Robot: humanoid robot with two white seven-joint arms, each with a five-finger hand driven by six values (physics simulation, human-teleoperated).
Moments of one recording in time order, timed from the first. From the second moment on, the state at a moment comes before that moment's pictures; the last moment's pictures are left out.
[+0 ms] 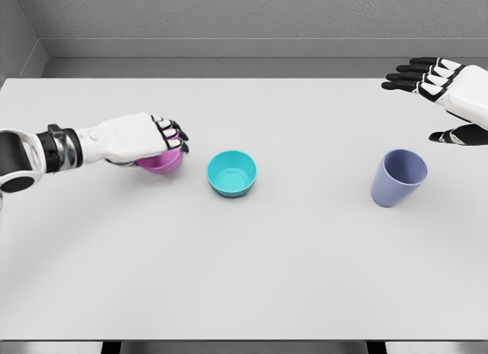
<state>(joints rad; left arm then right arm) -0.63 0.71 -0.63 -1.52 -0.81 -0.61 -0.39 -0.33 -1.14 0.30 -1.72 0.21 -0.61 0.15</state>
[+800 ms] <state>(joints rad) -0.66 0.54 -0.65 -1.59 -0.81 -0.61 -0.40 -0.33 -1.14 0.30 -1.71 0.21 -0.61 0.15</state>
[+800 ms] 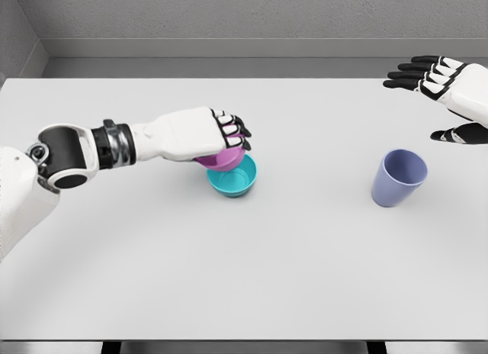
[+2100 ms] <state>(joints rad) -0.67 0.53 -0.71 -1.59 -0.87 -0.61 -0.40 -0.32 -1.14 0.30 -1.71 0.21 -0.61 0.15</state>
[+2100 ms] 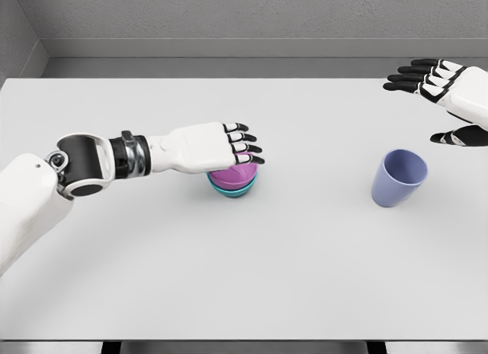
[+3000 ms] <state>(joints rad) -0.64 0.97 -0.63 -1.54 -0.44 -0.61 -0.39 -0.32 -1.15 0.23 -1.67 0.20 -0.61 0.60</state>
